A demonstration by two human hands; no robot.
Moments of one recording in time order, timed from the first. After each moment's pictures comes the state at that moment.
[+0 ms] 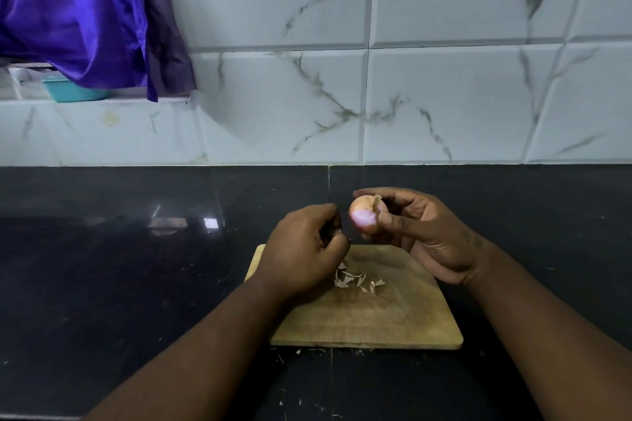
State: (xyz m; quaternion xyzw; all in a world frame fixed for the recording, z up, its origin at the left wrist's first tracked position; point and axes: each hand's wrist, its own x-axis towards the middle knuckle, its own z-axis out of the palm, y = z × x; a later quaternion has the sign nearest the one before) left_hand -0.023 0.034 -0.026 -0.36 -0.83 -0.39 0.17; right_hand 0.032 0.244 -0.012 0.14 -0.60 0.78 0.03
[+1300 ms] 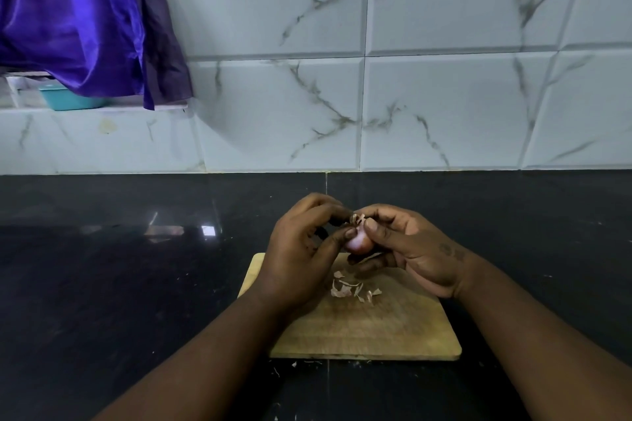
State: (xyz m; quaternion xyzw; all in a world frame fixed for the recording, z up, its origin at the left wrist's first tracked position) left_hand -0.028 0.038 -0.028 -0.44 -0.71 -0.50 0.22; right_hand 0.030 0.237 -0.016 0.10 -0.68 0.73 0.00
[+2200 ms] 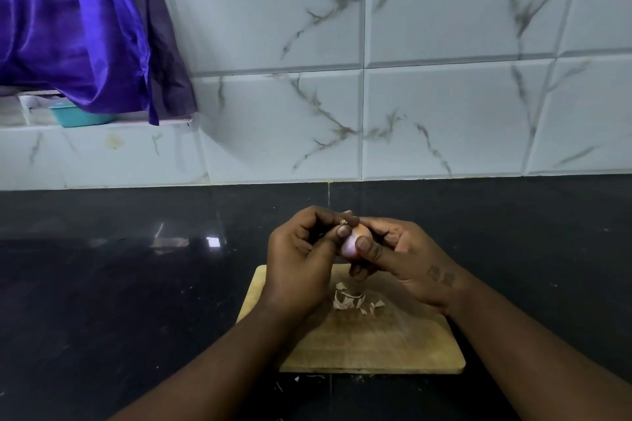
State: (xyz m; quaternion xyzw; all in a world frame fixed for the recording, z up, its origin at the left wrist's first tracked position) left_hand -0.011 0.051 -0.022 -0.31 -0.61 -0.72 0.12; right_hand 0.031 0.223 -0.017 0.16 -0.73 0.66 0.10
